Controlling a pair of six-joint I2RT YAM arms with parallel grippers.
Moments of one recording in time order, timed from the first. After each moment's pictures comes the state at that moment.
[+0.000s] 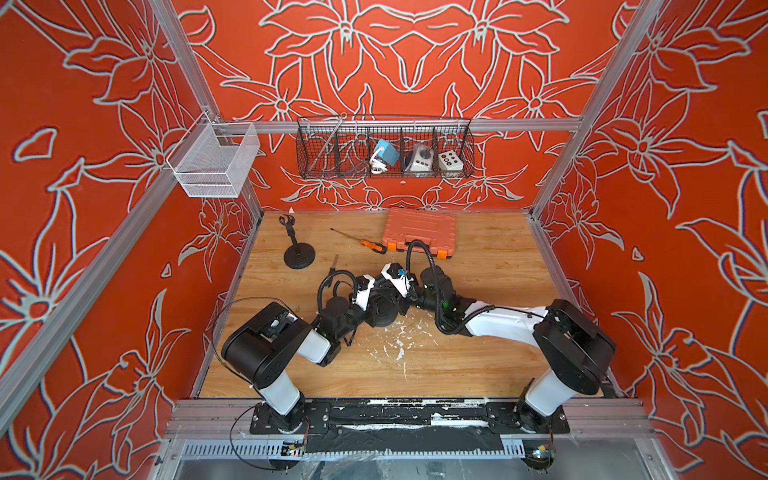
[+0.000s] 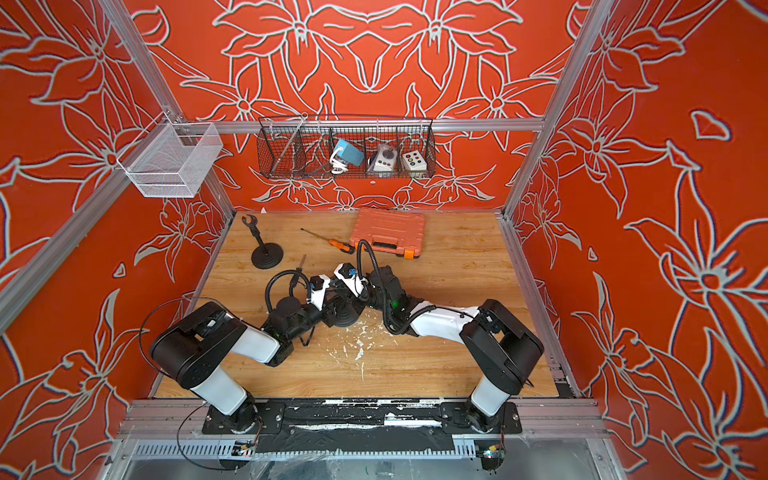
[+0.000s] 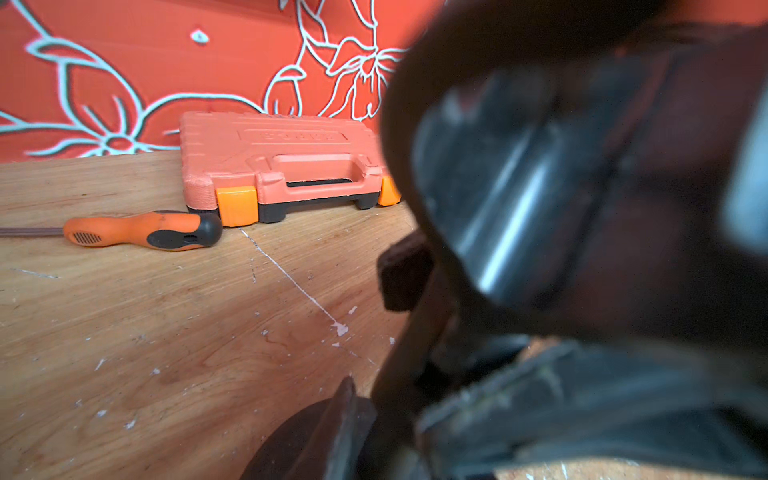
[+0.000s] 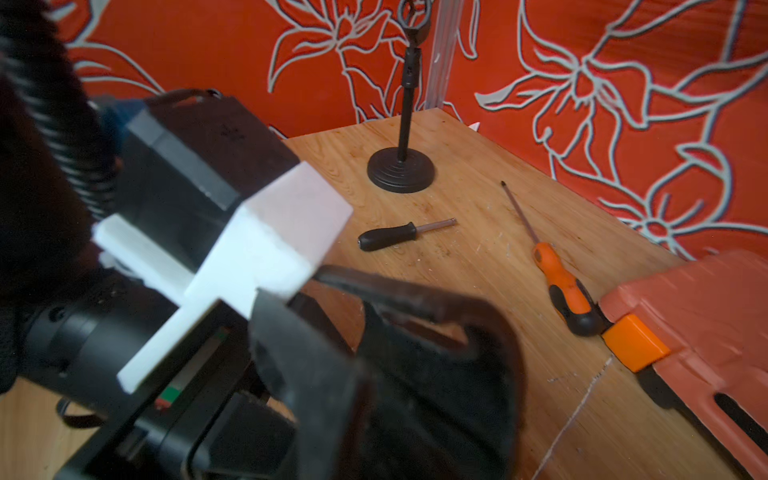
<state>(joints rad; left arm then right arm) -0.50 1.64 0.29 1.20 0.25 -0.15 0.87 1.64 0.82 0.51 -0.22 -0.12</state>
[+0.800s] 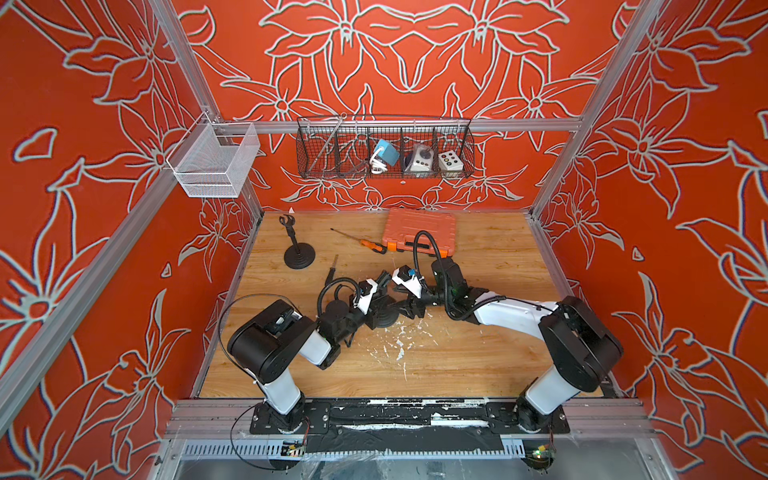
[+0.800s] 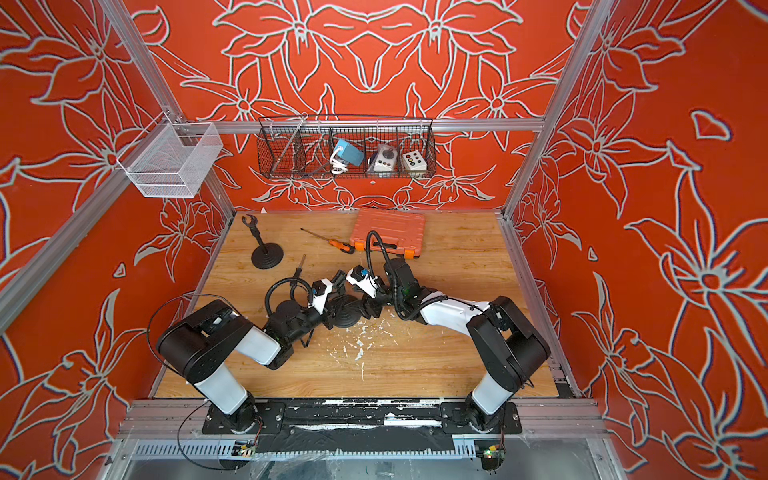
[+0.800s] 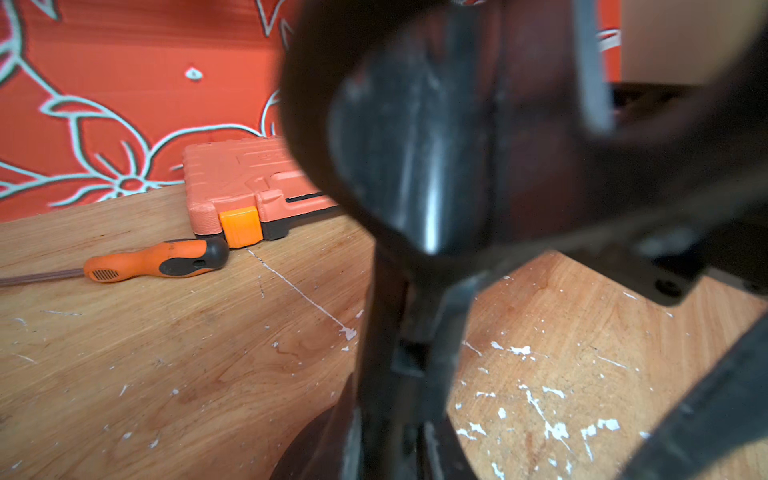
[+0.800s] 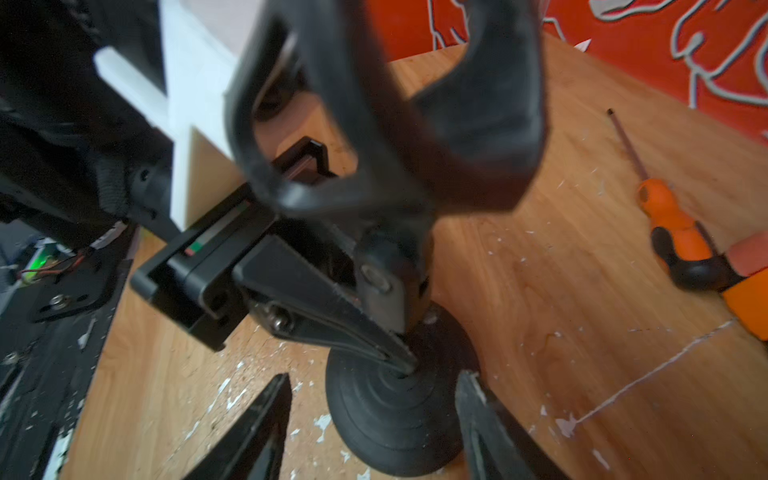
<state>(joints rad) -0.51 1.69 0.27 1.29 0.24 -0.04 0.68 1.62 0.85 0.20 -0.69 -0.31</state>
